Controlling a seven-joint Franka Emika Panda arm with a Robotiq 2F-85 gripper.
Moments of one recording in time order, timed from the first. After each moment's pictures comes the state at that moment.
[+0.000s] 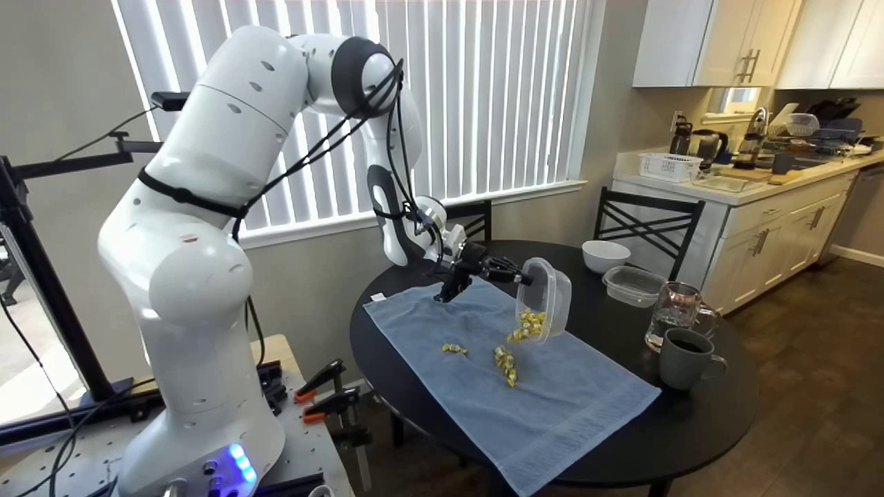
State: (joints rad) arm 0.29 0.65 0.14 -2.00 -1.64 1.70 2.49
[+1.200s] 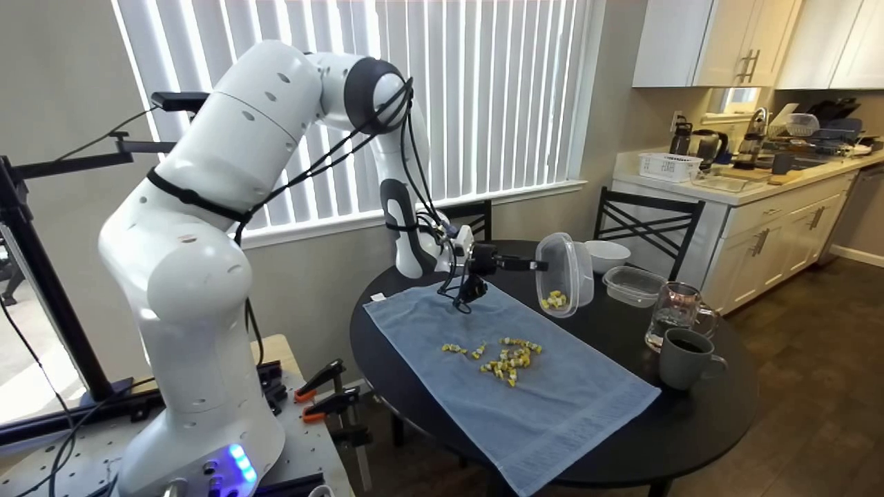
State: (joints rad) arm 0.27 0.73 0.14 -1.95 -1.84 1.53 2.36
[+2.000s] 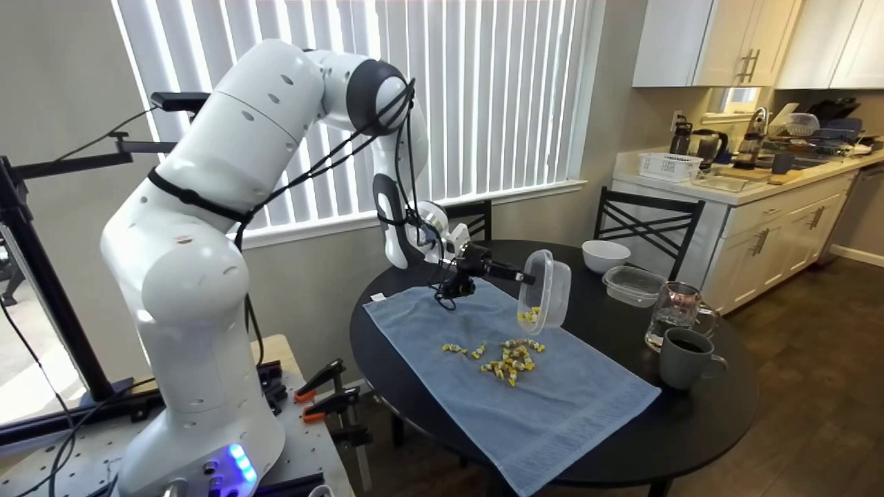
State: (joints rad) arm 0.24 0.73 0.21 -1.91 -1.61 1.51 2.29
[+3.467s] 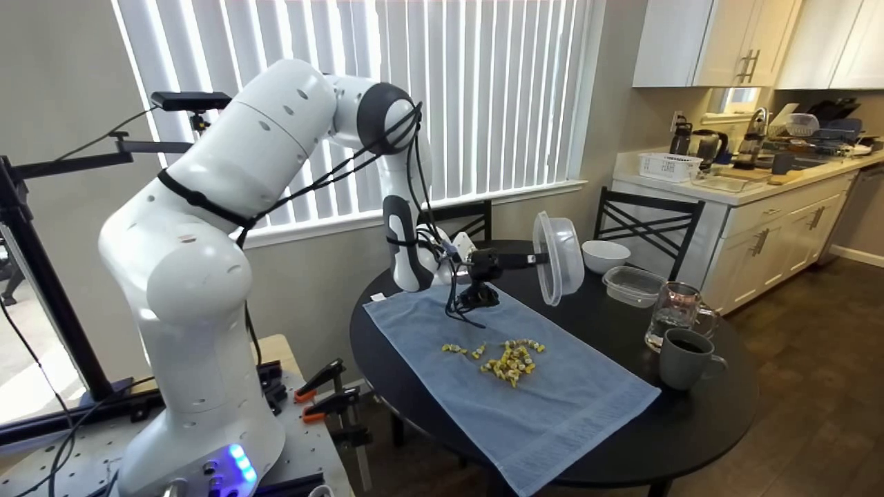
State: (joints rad) arm 0.27 0.84 0.15 -1.89 -1.82 1.17 2.28
